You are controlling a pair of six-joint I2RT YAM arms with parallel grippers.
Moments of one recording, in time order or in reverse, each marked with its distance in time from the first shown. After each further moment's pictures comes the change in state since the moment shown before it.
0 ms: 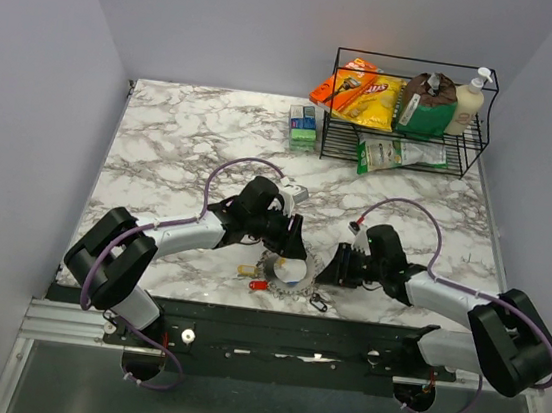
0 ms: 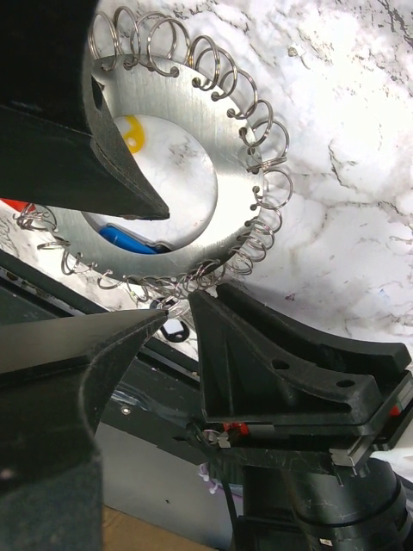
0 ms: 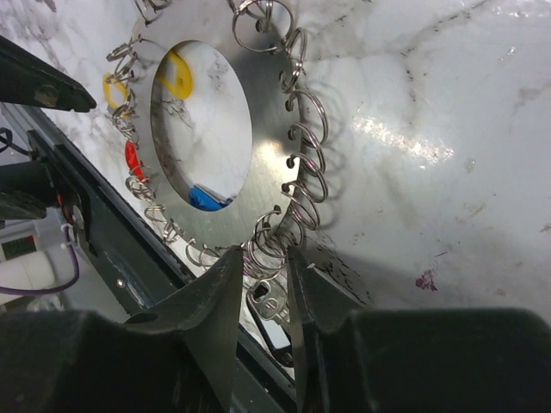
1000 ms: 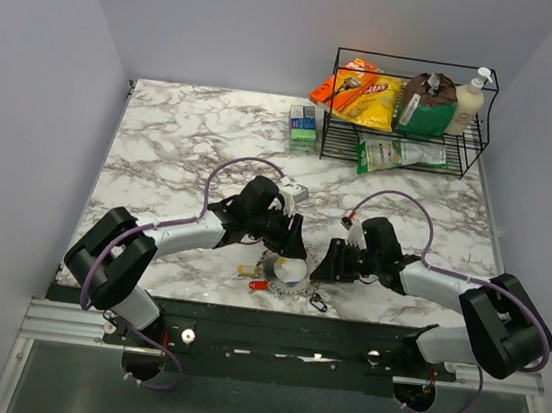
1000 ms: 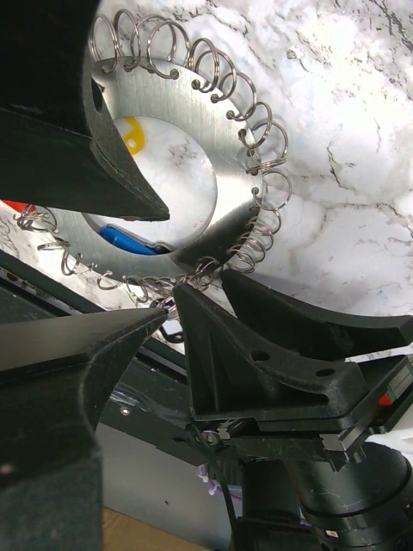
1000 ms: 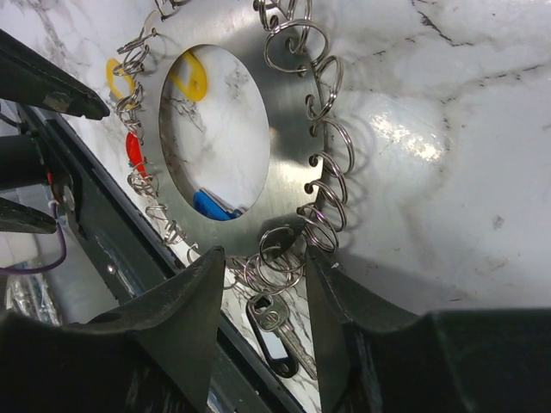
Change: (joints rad) left arm 0.000 0.000 0.006 -0.009 -0.003 0.004; right arm 0.000 0.092 0.071 -0.022 -0.058 -0.104
